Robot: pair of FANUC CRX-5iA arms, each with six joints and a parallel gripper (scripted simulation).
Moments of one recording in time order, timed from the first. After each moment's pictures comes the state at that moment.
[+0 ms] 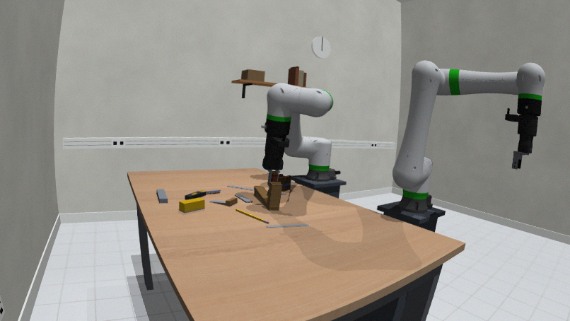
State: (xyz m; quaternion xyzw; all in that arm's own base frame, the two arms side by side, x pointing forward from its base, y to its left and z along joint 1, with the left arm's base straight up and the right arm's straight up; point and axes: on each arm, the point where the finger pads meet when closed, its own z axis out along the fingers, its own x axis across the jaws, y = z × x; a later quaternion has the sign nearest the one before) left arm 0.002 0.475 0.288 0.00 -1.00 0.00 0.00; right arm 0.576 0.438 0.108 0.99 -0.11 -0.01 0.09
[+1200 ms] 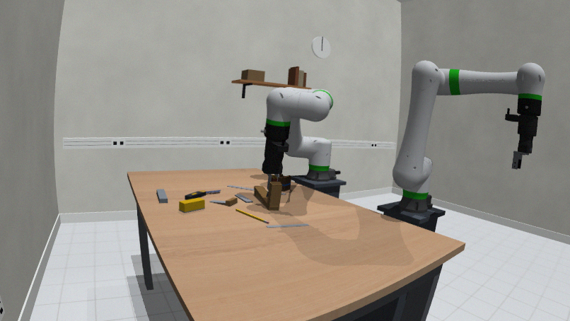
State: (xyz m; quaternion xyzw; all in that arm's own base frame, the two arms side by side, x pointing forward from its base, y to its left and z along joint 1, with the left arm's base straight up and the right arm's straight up) left arm 0.002 0.475 0.288 0.00 -1.00 0.00 0.00; right arm 0.575 0.435 0.091 0.99 -0.11 -0.01 0.09
